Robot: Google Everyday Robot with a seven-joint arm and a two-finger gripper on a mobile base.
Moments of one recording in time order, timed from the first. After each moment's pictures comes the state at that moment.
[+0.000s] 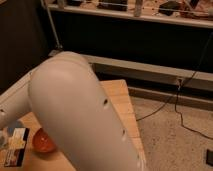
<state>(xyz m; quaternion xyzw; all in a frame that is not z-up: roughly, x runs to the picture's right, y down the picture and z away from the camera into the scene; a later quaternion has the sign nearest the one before) -0.396 0.233 0.599 -0.16 -0.16 -0.67 0.71</state>
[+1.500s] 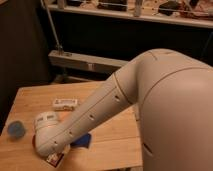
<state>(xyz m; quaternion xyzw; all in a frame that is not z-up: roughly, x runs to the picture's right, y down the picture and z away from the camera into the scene) -0.223 0.252 0.667 -0.17 -0.21 -0.46 0.85</state>
